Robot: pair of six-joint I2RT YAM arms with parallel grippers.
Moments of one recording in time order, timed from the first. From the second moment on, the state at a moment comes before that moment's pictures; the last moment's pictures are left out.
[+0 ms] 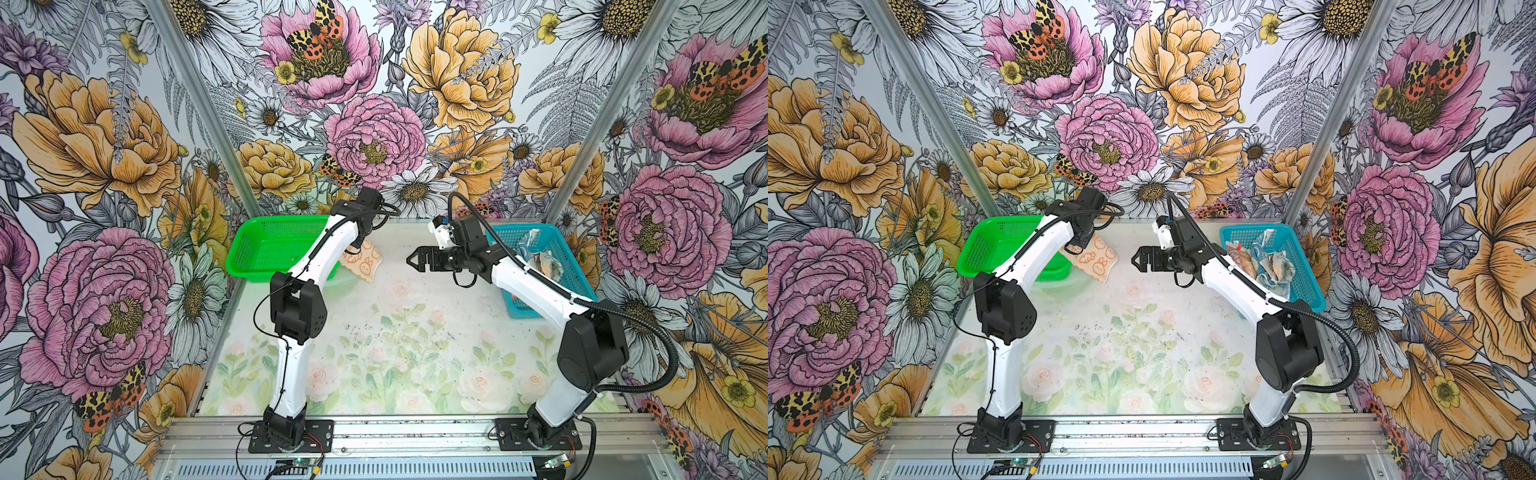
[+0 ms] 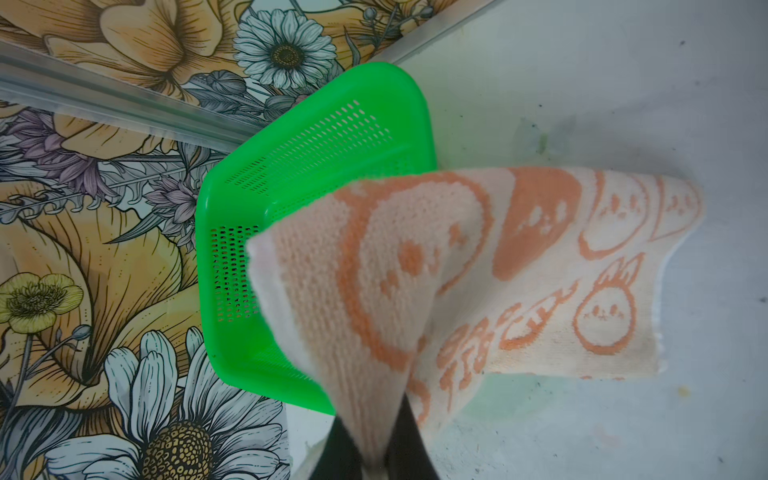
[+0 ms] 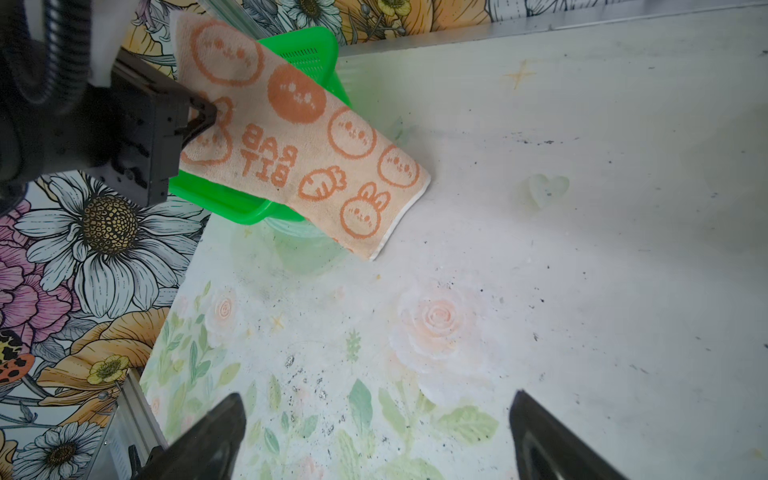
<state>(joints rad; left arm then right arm) -0.37 2.18 2.23 -1.17 -0.68 0.06 0.48 1.72 1.45 -0.45 -0.39 0.36</state>
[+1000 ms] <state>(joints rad) -0.10 2.31 2.35 -1.17 -0.64 0.16 0.56 1.95 1.68 -0.44 -0.31 0.39</state>
